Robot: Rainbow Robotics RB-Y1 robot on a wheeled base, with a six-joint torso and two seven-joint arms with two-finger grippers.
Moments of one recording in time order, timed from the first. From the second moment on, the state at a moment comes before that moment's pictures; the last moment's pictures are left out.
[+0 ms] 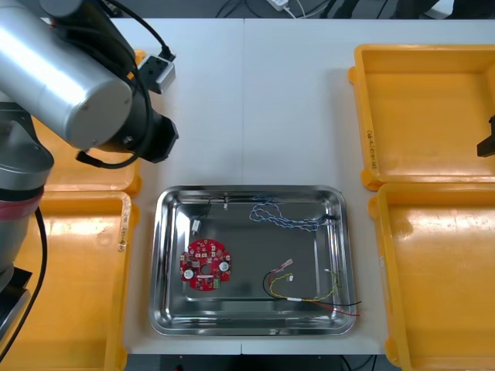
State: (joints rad) right arm -0.46 -0.99 -0.11 -1.99 -0.98 1.86 1.02; left arm -0.69 0.48 -0.27 -2.07 0.44 1.91 -1.29
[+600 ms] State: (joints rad) right arm -0.36 -0.99 -0.11 -1.99 -0.96 1.78 1.12; left arm -0.67 0.46 -0.55 -2.09 0.40 1.91 -0.99
